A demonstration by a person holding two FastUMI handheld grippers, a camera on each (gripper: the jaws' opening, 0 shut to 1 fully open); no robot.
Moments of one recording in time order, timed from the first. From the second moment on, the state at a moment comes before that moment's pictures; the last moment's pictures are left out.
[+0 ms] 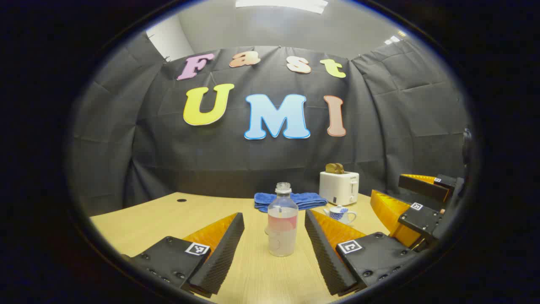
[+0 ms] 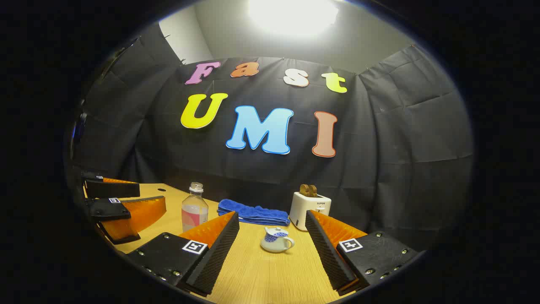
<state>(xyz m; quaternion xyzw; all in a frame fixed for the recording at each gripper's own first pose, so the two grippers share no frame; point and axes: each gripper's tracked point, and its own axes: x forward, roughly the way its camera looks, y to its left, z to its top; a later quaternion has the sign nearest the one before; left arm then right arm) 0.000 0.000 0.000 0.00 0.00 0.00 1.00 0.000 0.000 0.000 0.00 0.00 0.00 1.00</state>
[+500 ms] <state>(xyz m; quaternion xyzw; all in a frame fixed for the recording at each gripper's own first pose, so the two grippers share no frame) 0.017 -0.004 -0.008 0.01 0.01 -0.02 1.00 0.020 0.005 0.008 0.02 0.00 0.01 1.00</state>
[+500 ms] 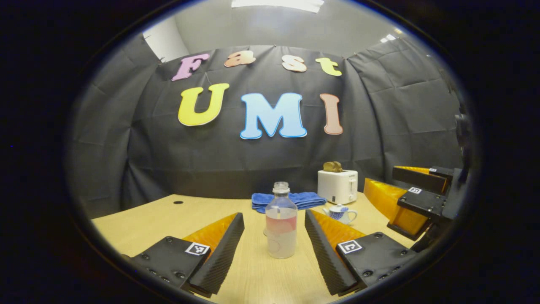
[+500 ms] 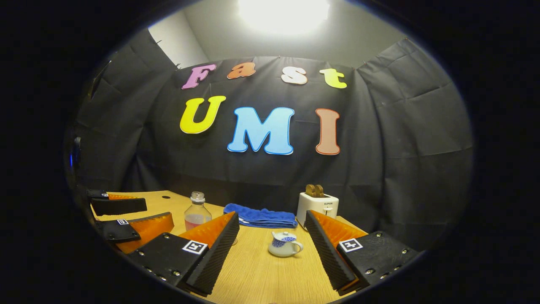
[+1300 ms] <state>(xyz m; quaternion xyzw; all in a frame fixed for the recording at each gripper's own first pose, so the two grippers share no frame) 0.095 -0.013 -0.065 0.00 0.08 -0.04 1.00 0.119 -0.021 -0.023 0.03 0.05 0.00 1.00</state>
